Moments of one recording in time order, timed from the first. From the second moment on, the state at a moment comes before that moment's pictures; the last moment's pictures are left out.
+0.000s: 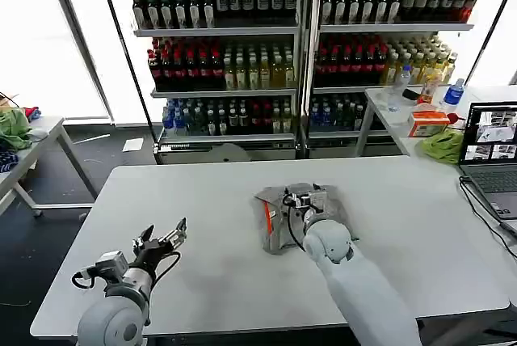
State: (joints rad) left arm 1.32 -1.20 -0.48 -2.09 -0.71 0.48 -0.37; right arm -0.69 1.32 0.01 1.49 0.50 -0.55 0.40
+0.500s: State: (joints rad) left arm 1.34 -1.19 -0.49 -2.09 -0.72 0.48 -0.36; right arm -0.66 1.37 0.02 1.39 0.56 -0.56 0.40
